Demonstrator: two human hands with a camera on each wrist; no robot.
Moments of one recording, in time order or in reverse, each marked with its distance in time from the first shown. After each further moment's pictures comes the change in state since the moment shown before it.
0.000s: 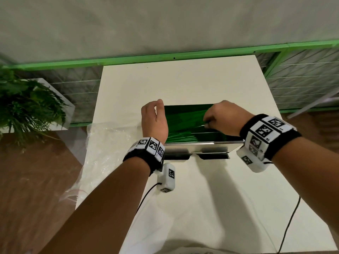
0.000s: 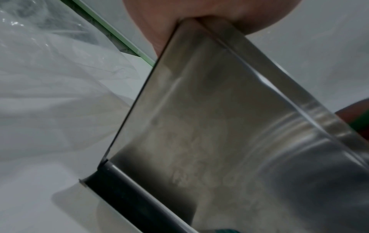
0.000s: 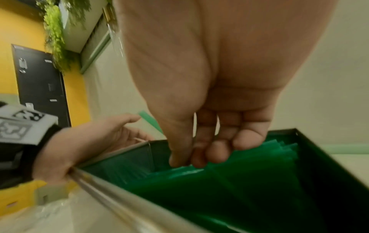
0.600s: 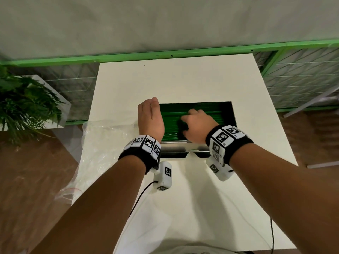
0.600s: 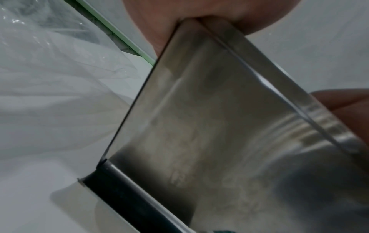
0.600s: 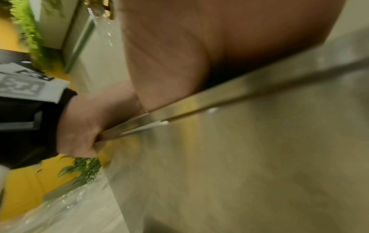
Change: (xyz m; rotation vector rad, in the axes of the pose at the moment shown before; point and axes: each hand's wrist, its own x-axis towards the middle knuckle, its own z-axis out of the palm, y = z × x) left_hand 0.002 -0.004 0.001 -0.027 0.022 0.003; right_hand 0.025 -0.048 0.044 -0.044 -0.091 0.140
